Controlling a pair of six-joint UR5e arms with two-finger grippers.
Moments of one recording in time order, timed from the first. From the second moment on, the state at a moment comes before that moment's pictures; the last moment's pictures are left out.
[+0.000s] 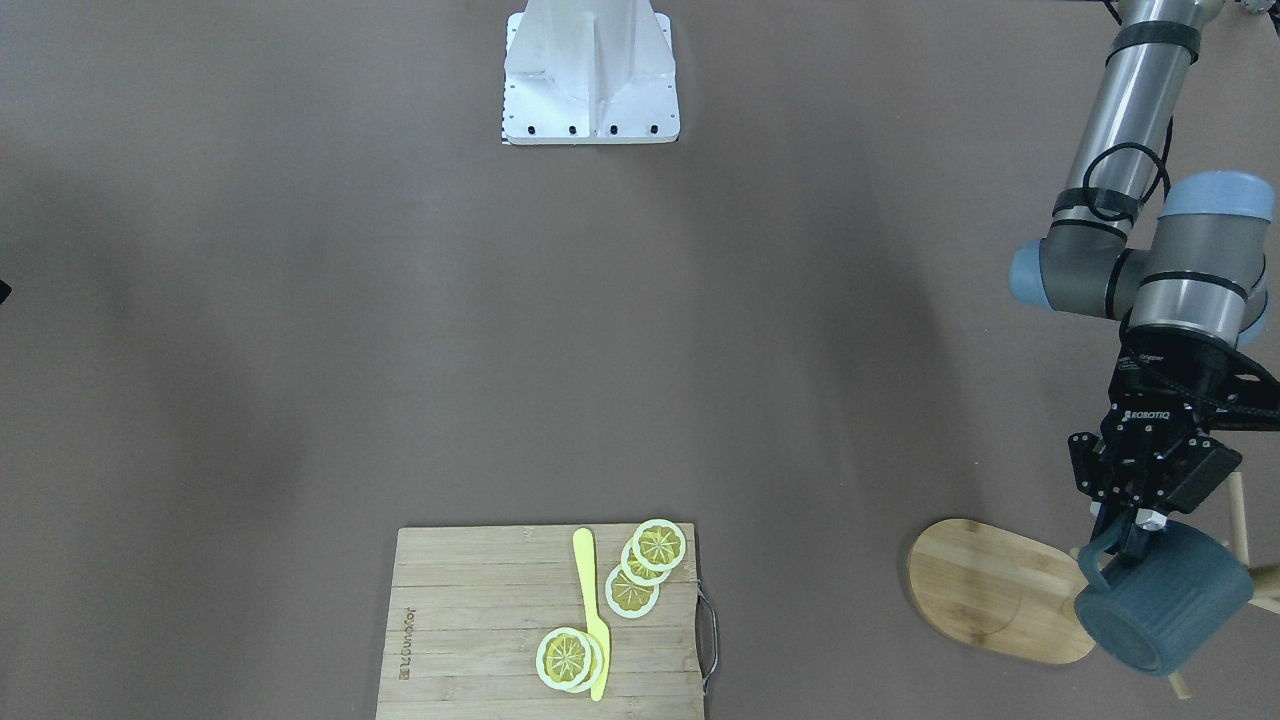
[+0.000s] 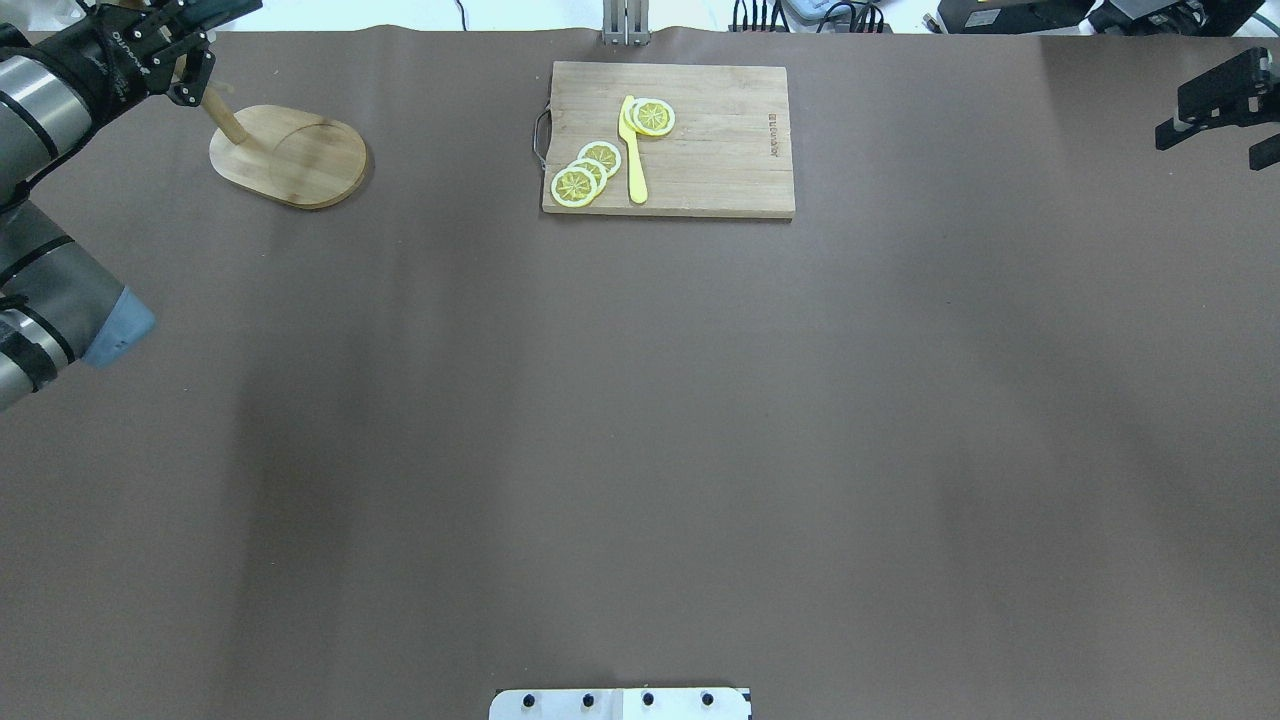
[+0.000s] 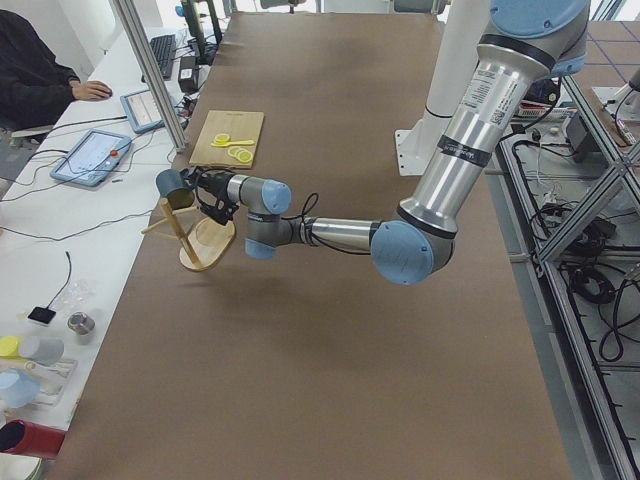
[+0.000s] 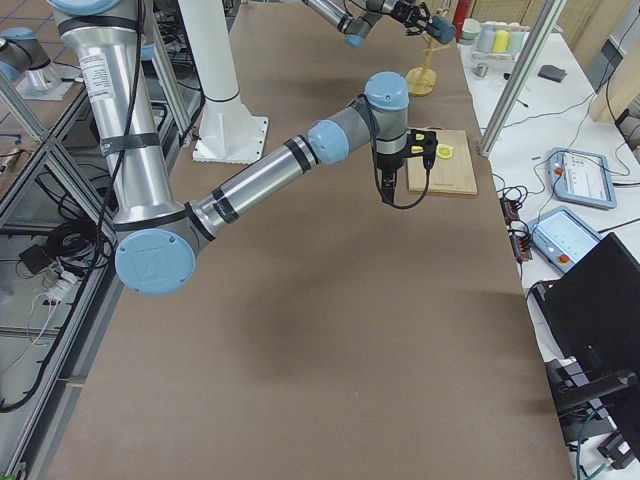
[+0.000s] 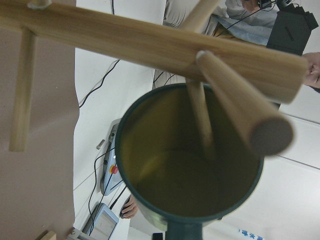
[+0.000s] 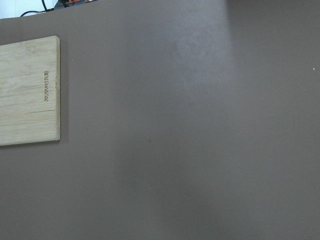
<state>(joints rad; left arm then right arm) -1.01 -2.00 -1.11 -3.31 -1.49 -2.57 1.31 -1.37 1.99 -1.61 2.35 0.70</state>
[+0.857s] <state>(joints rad) -1.04 -2.00 -1.09 -3.30 -1.49 -2.63 1.31 -1.37 1.99 -1.61 2.35 0.70</state>
